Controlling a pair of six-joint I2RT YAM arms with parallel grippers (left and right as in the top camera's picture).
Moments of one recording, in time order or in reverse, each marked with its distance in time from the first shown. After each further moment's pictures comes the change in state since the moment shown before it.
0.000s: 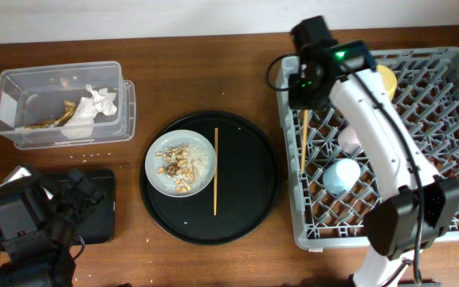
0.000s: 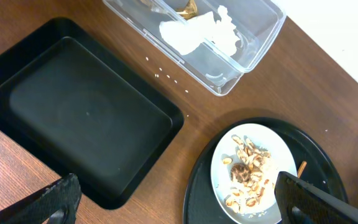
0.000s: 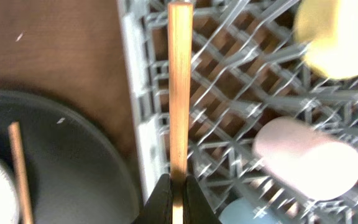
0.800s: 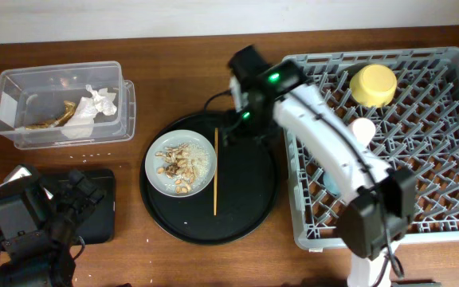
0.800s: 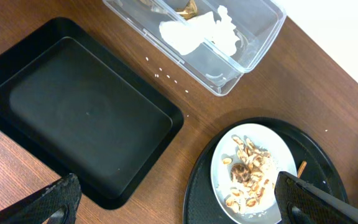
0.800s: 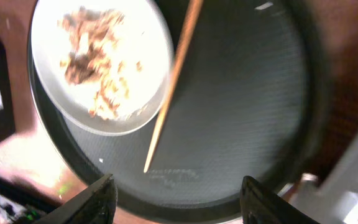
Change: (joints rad) left arm 0.000 0.001 0.000 0.000 0.000 0.000; right arm 0.296 0.089 -0.006 -0.049 -0.378 -0.003
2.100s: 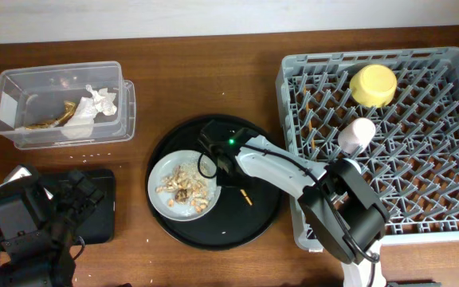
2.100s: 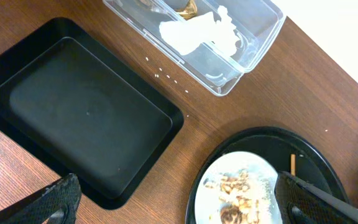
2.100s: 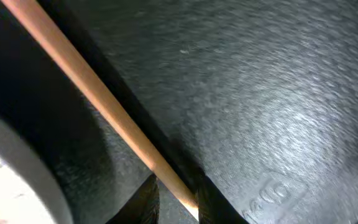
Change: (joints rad) left arm 0.000 0.000 0.000 0.000 0.000 0.000; right arm 0.171 0.063 -0.481 0.388 0.272 0.470
